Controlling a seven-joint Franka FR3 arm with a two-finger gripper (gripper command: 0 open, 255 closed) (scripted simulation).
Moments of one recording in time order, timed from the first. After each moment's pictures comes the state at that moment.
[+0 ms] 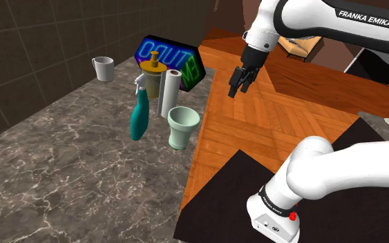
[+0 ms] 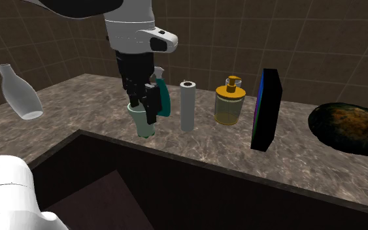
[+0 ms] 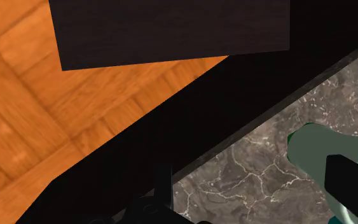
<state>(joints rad) 0.01 -0.77 -0.06 -2.39 0.02 1.62 0.00</state>
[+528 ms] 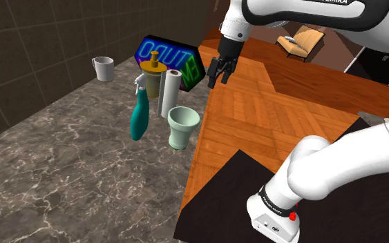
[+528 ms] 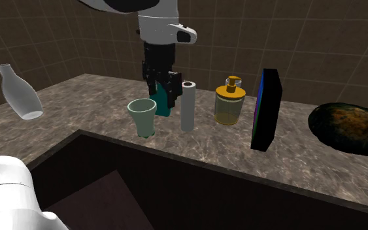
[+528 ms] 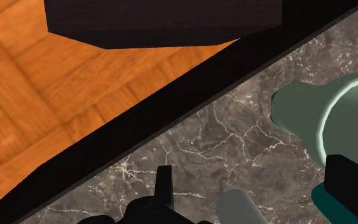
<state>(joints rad) 0.04 -0.52 -0.03 -2.20 0.04 1.67 0.00</state>
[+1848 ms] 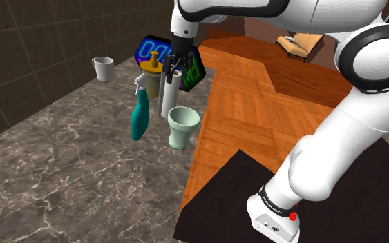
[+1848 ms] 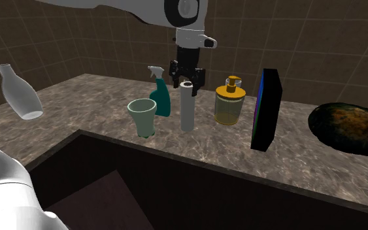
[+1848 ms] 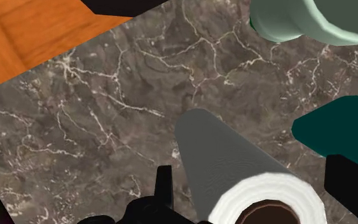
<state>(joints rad) 0.10 -0.02 0.02 -1.80 0.06 1.72 -0.01</state>
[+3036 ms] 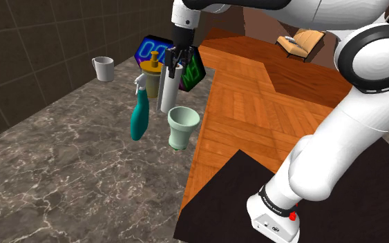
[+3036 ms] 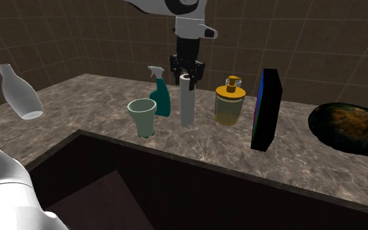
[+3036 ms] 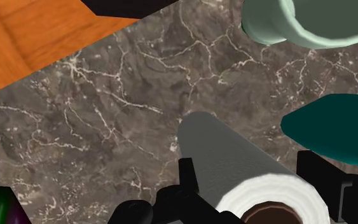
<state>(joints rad) 0.10 -0.02 0.02 -1.72 0.06 1.65 0.00</state>
